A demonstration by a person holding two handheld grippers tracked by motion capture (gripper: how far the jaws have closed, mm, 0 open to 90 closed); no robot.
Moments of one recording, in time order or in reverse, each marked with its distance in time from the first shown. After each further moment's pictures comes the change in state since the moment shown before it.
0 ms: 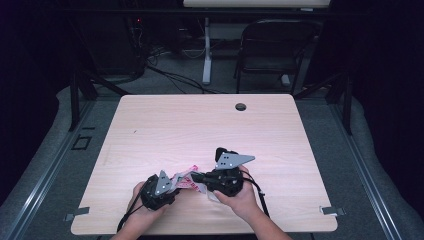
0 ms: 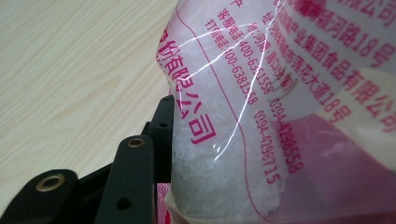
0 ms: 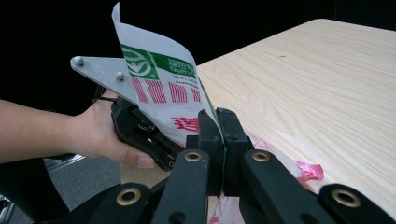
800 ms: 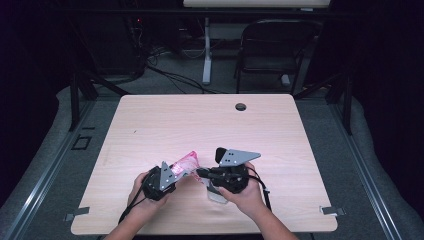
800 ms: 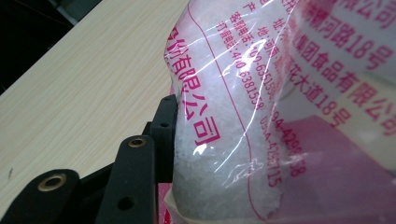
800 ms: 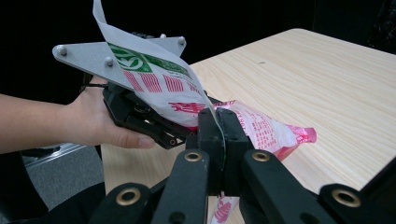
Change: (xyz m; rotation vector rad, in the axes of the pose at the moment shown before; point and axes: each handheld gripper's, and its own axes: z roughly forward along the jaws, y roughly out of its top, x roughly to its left) left arm 0.009 0.027 -0.004 -0.033 0.160 0.099; right arm -0.001 0.013 -0.016 0.006 -0.070 -0.046
